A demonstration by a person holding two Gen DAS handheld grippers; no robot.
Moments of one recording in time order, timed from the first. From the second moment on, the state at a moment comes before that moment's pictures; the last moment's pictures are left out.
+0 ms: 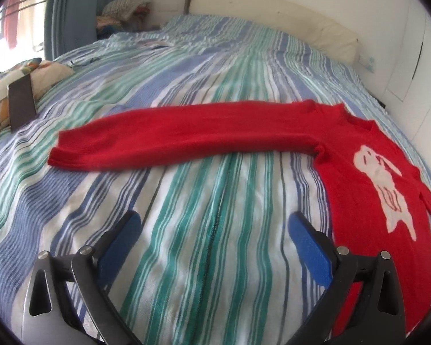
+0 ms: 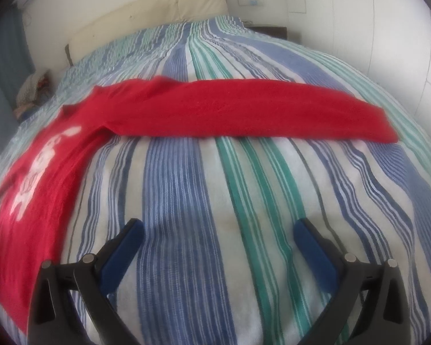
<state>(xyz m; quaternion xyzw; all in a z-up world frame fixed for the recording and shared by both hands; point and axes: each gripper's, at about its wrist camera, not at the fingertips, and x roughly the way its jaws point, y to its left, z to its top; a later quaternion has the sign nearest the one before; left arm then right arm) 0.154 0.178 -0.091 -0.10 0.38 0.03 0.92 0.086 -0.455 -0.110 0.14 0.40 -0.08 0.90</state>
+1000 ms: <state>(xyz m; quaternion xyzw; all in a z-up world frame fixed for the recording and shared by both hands) 0.174 0.177 -0.129 -0.10 0.43 0.06 0.90 0.129 -0.607 -0.016 0.39 0.24 -0.10 0.88</state>
